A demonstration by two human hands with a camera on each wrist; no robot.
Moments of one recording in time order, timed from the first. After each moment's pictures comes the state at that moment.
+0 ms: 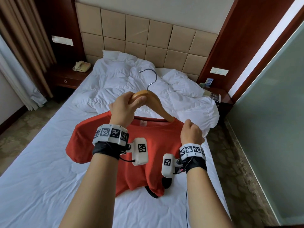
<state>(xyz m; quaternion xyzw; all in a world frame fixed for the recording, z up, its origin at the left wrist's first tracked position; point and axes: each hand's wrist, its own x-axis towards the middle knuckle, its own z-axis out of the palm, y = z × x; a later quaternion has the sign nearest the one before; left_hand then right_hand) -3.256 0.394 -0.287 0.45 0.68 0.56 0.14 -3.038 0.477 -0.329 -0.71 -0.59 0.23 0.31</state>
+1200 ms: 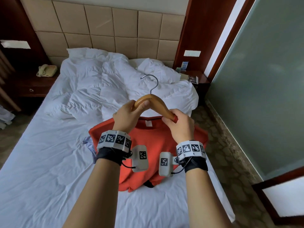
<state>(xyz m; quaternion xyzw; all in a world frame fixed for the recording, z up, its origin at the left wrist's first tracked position) -3.182 0.425 -0.311 0.51 0.69 0.46 0.23 -2.986 0.451 -0.321 -0.55 -0.70 0.21 0.40</state>
